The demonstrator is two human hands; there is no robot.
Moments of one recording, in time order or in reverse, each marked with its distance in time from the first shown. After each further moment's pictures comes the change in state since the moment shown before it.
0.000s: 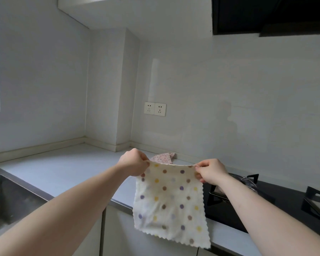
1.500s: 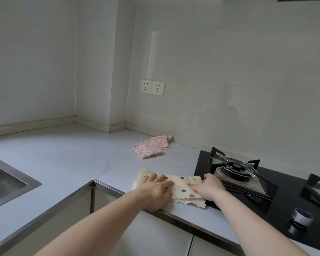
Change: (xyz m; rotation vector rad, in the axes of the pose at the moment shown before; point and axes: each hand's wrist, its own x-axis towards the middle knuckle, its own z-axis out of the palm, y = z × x) left_hand -0.002 -0.024 0.162 0.325 -0.358 0.372; right_hand 0.010 0.098 0.048 -0.365 -0.142 0.272
